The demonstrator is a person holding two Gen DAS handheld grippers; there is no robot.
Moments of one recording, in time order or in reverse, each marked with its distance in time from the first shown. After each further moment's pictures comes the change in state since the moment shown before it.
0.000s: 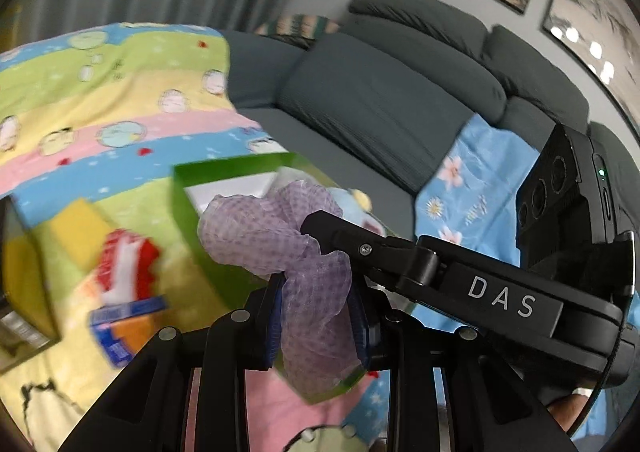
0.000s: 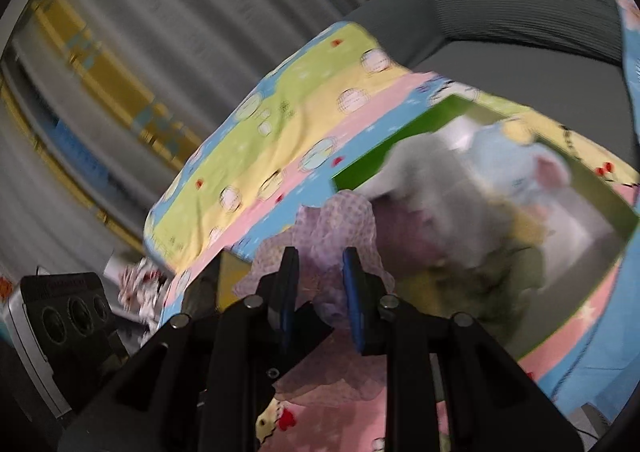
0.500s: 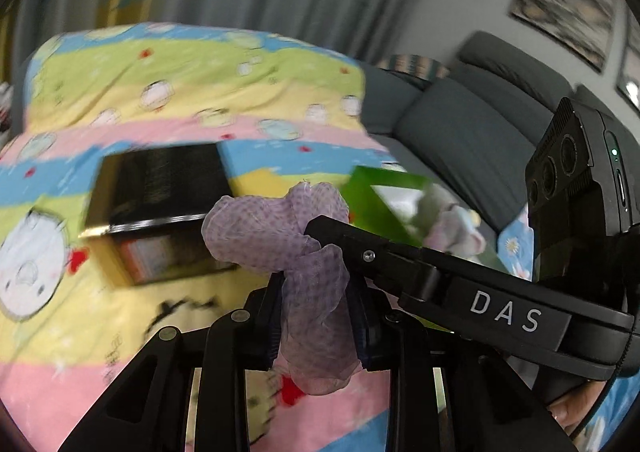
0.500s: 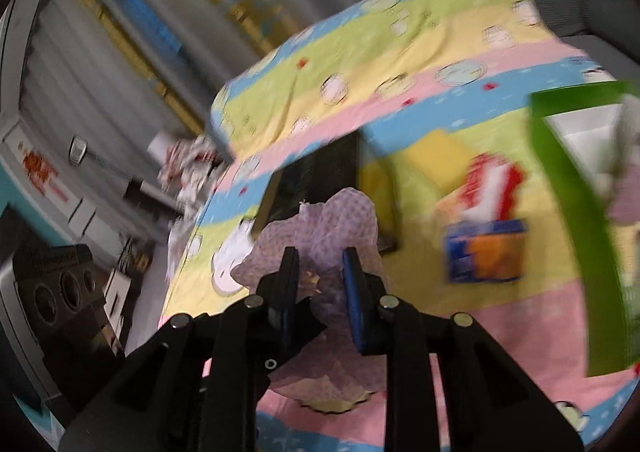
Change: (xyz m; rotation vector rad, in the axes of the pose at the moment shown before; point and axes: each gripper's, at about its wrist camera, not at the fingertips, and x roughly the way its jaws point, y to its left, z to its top) left arm -0.122 0.077 -0.058 -0.189 -0.120 0.301; right arm 0.060 0.119 -0.072 -0.292 0.276 0.200
